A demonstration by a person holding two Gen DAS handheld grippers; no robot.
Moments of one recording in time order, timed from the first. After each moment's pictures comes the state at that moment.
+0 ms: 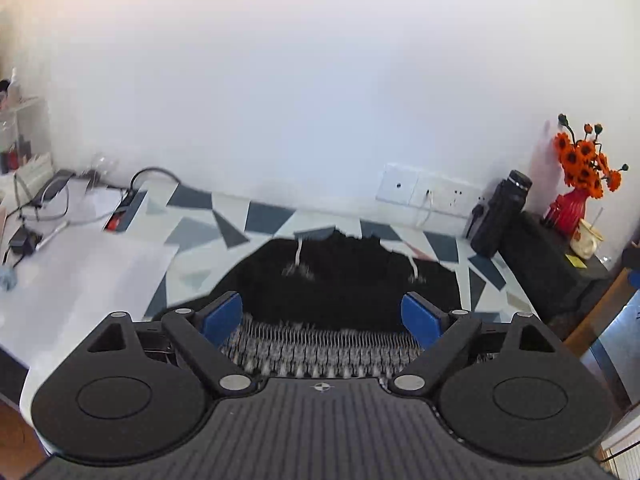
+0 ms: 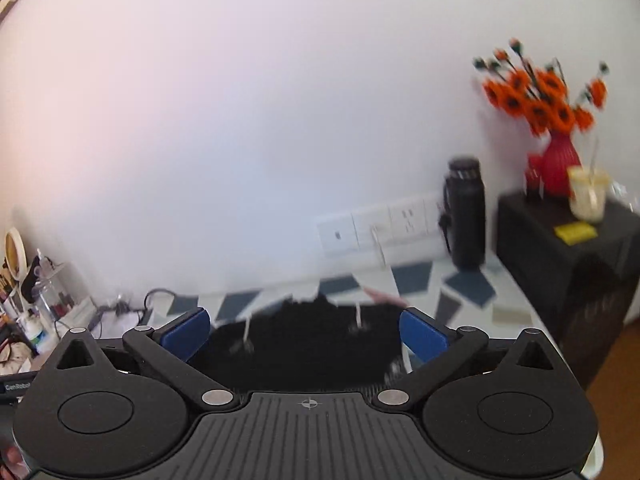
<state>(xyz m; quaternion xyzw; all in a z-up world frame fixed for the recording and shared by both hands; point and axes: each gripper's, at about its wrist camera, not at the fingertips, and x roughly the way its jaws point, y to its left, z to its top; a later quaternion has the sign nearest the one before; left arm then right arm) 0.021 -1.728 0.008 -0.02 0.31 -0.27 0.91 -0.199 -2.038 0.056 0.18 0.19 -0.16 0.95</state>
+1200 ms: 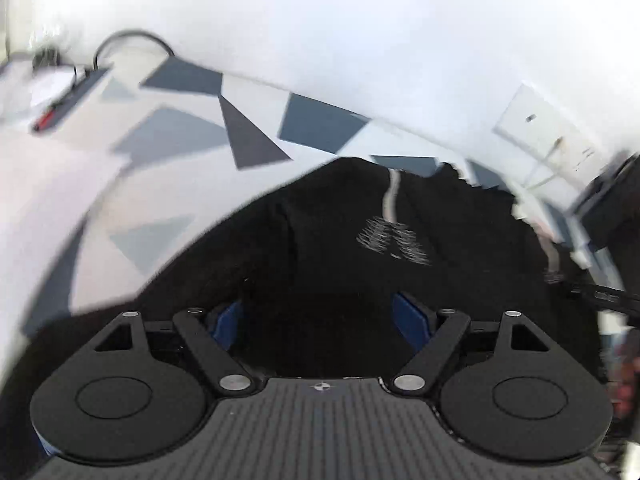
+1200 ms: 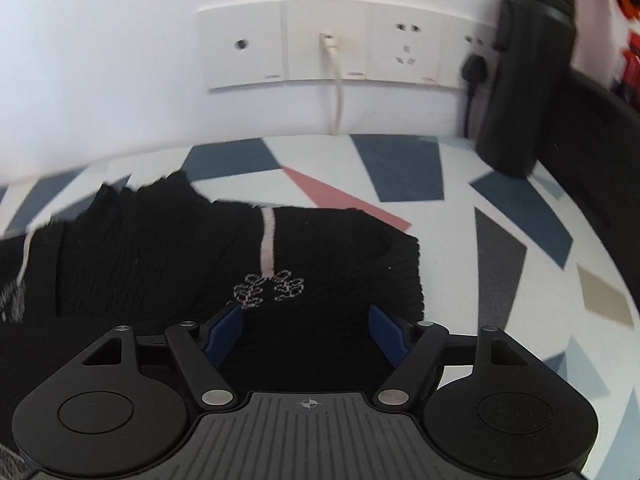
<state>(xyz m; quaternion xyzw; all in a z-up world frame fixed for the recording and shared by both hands) 0.225 -1.787 -0.209 -0.03 0.44 -0.21 0.87 0.085 -2.145 -0.216 0.12 0.39 -0.25 0.88</state>
